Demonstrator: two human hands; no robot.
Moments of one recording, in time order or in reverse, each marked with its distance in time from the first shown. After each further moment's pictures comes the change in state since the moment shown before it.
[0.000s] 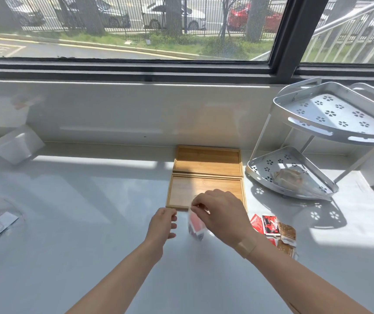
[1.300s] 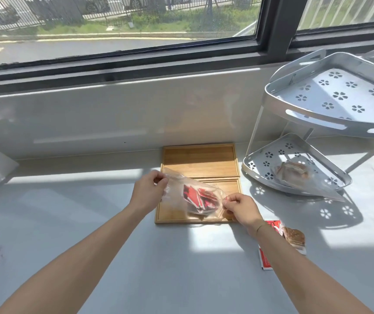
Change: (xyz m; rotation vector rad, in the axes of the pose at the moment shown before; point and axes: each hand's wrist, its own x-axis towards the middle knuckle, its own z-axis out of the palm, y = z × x) left_hand 0.098 0.100 0.029 0.513 0.022 0.467; right_hand 0.019 0.166 0.090 0.945 -0.071 1.069
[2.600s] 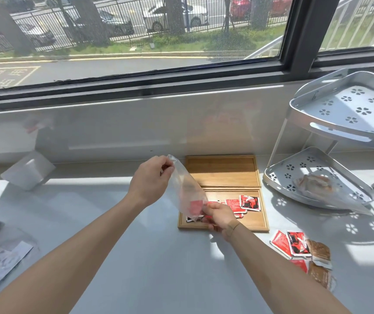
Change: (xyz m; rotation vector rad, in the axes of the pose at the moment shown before) left_hand -0.017 0.032 -0.082 0.310 0.153 0.372; right_hand -0.020 -0.033 0.112 0.310 -0.207 0.161
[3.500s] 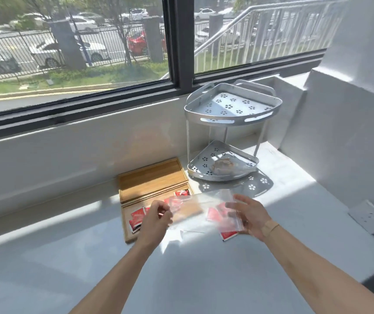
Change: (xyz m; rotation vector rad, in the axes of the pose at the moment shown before) left_hand -0.097 0.040 0.114 -0.598 -0.445 -0.162; right_hand -0.157 0.029 -0.180 0.263 0.382 -0.252
